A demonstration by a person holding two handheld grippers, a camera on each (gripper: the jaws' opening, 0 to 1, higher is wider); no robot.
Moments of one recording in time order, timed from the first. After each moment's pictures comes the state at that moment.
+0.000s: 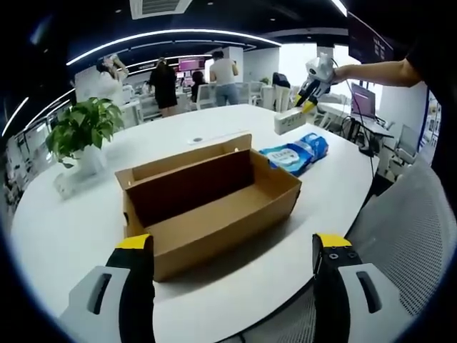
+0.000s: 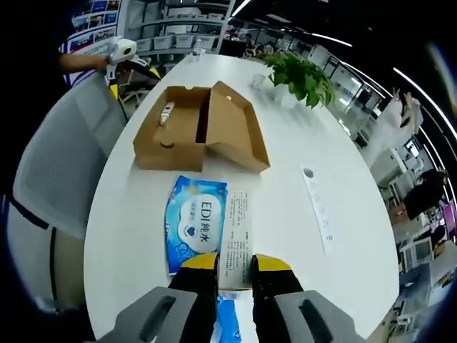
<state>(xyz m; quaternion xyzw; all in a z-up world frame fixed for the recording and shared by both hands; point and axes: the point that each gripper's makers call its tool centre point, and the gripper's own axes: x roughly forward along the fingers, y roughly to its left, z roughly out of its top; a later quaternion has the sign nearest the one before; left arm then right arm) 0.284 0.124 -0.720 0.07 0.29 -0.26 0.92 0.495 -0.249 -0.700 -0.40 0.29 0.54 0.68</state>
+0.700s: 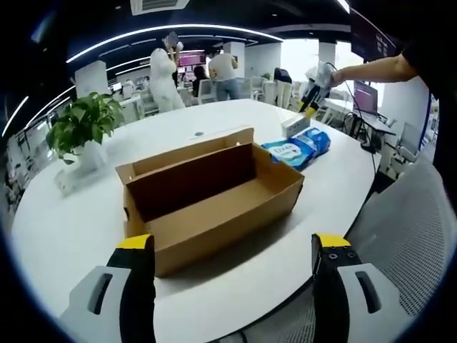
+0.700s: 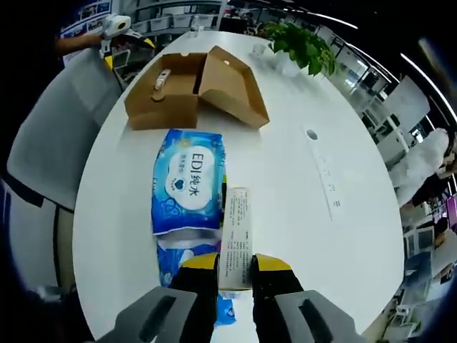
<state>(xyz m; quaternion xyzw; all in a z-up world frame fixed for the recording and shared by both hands) 0.284 0.127 -0.726 0.07 0.30 -0.26 0.92 0.508 -0.296 -0.747 -0.44 0.35 0.52 0.65</state>
